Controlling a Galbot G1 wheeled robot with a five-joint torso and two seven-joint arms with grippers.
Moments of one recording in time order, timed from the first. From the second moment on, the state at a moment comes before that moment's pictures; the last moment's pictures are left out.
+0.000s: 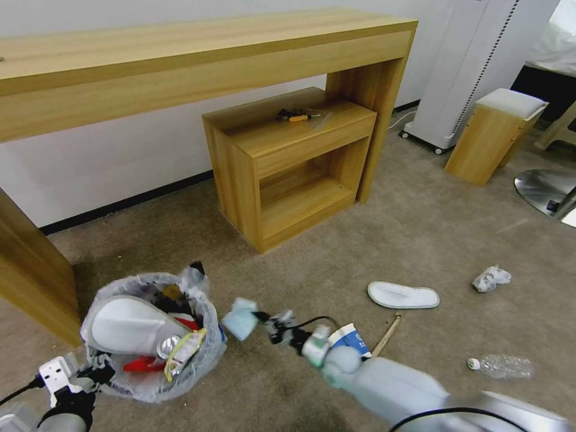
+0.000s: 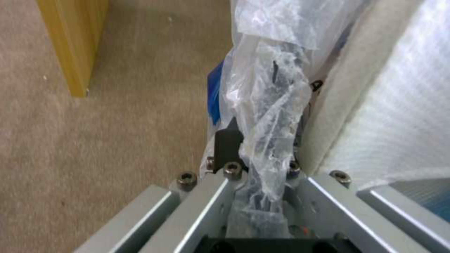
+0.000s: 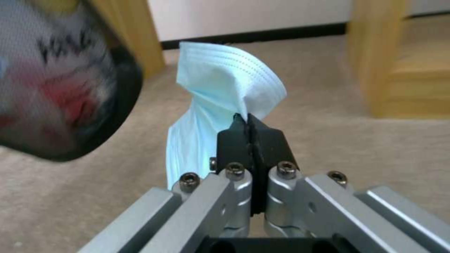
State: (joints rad) left arm 1.95 -1.35 -0.90 -2.28 -0.81 0.28 -0.25; right arm -0.61 1.06 -0.75 1.11 0.87 0.55 -0.25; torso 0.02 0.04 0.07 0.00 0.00
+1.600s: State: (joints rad) left arm 1.95 -1.35 -0.82 -2.19 -0.70 0.27 -0.20; right arm -0.65 0.59 -0.47 1.80 0.92 0.54 -0.26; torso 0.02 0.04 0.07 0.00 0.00
